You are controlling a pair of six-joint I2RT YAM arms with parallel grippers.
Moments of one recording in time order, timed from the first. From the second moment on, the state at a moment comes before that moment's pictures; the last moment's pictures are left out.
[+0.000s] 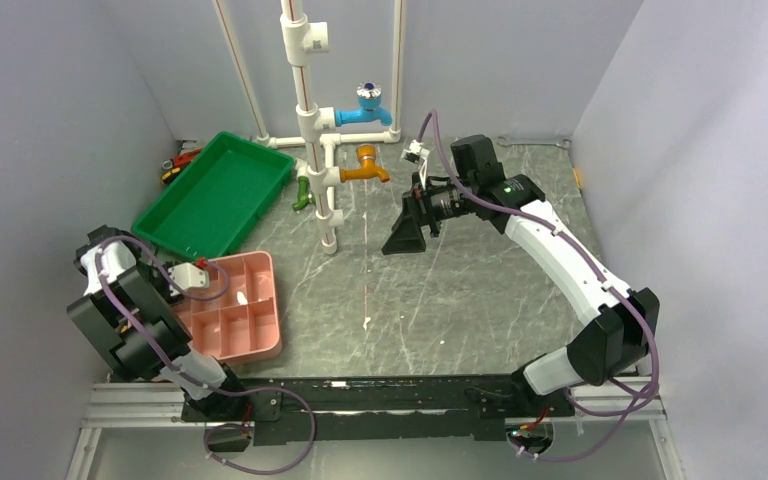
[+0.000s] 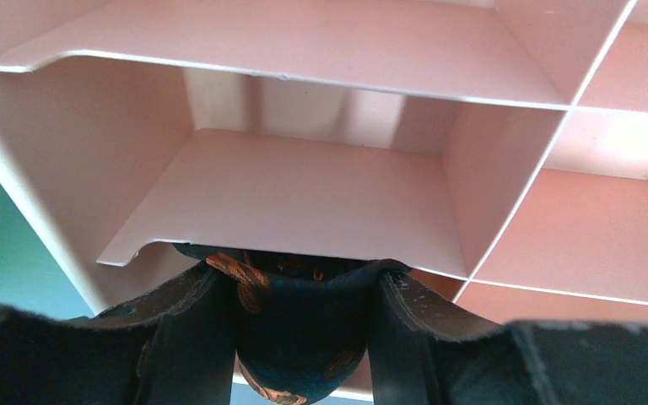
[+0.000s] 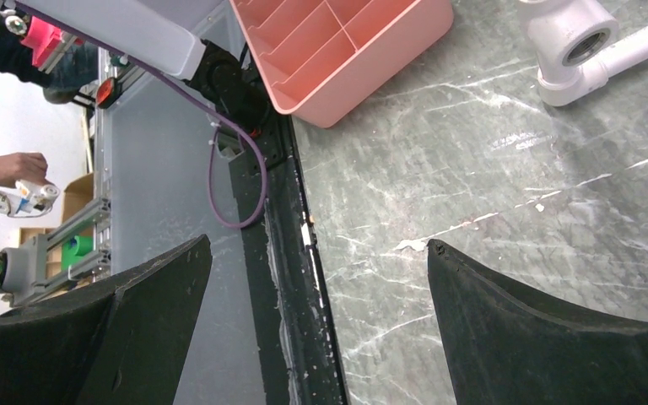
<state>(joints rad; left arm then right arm) 0.71 1.55 1.01 -0.98 0.16 1.99 0.48 1.45 1.42 -0.67 -0.97 0.00</state>
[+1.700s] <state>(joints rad) 0.48 1.43 1.74 -1.21 0.54 1.17 0.27 1.45 1.47 -0.64 -0.83 -0.05</state>
